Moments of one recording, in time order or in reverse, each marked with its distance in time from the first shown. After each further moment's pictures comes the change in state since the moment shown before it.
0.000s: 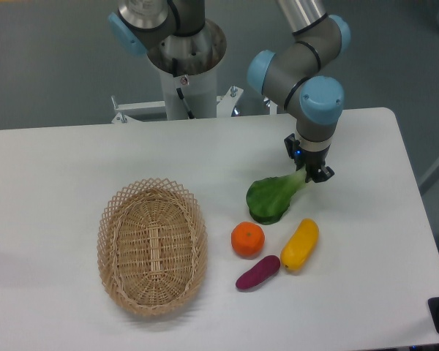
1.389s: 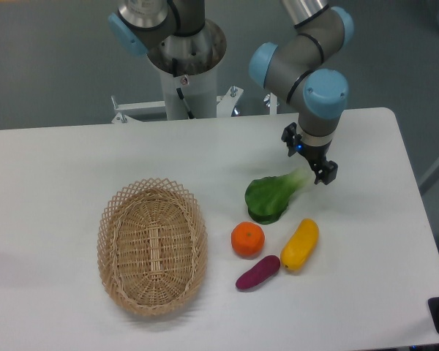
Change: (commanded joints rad) arm -0.005 0.005 -0.029 -0.008 0.006 0.011
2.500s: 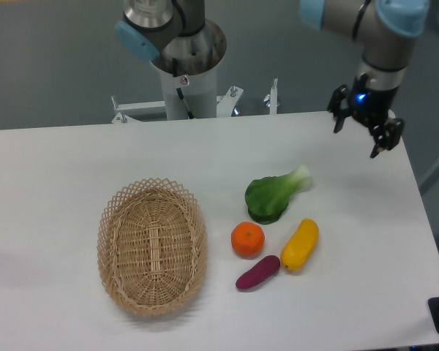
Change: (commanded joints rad) arm 0.120 0.114 0.100 -0.097 -0.227 0.003
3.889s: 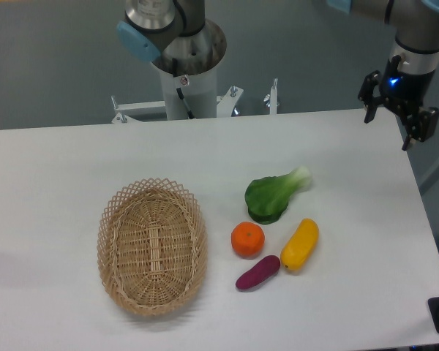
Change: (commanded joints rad) arm 0.063 -0.026 0.343 -0.294 0.000 0.172
